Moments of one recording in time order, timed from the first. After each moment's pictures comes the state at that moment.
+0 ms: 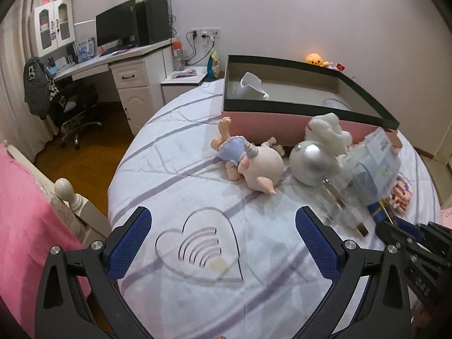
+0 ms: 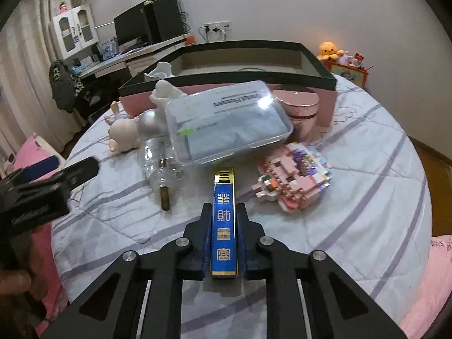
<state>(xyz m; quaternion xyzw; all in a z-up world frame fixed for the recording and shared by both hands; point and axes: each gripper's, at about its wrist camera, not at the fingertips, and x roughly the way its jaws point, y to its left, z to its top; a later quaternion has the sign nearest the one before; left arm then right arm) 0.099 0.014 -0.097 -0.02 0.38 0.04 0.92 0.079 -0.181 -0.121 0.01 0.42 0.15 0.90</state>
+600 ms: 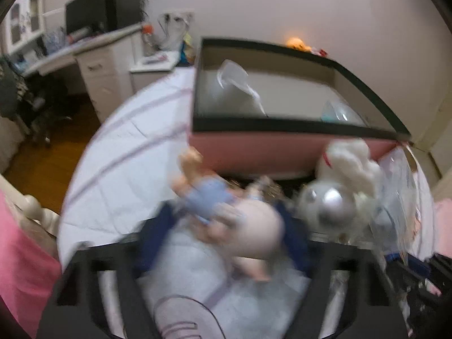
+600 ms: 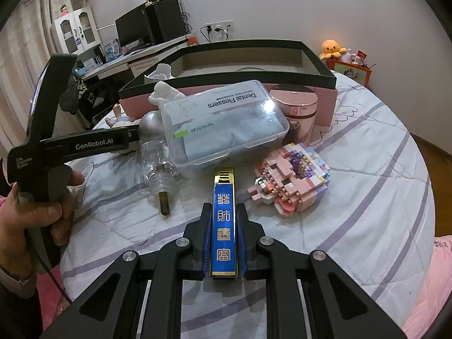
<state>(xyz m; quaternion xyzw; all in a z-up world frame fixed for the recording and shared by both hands) 0.176 0.017 -0.114 -0.03 0.43 -0.04 0.90 0.085 -0.189 -0.121 0.02 0.42 0.16 0.89</state>
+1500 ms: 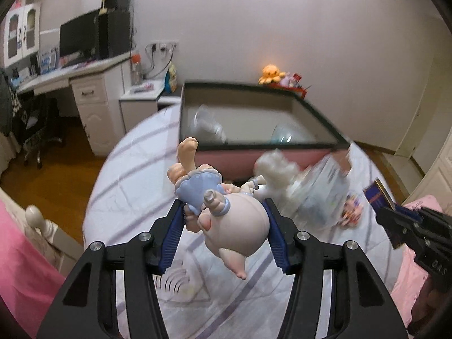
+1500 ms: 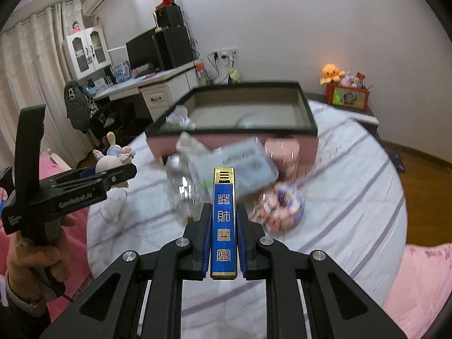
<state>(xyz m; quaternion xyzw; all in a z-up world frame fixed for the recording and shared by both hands) 0.094 0.010 -0.045 -0.03 0.35 -0.08 0.93 0.065 -0.208 -0.054 0.03 0.35 0.17 0.92</state>
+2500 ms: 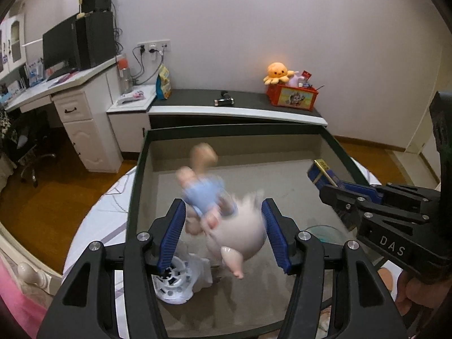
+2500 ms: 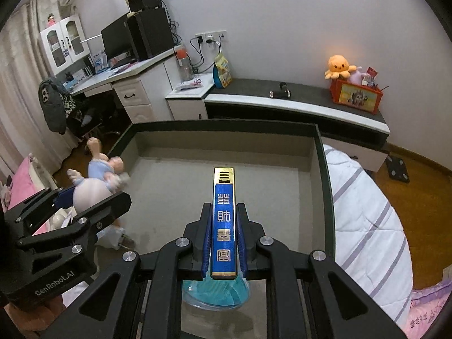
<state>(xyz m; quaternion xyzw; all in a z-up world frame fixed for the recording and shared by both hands) 0.298 -0.033 -0.038 -0.01 0.37 -0.07 0.93 0.302 -0.197 -0.065 0.02 0.42 0.16 0.89</state>
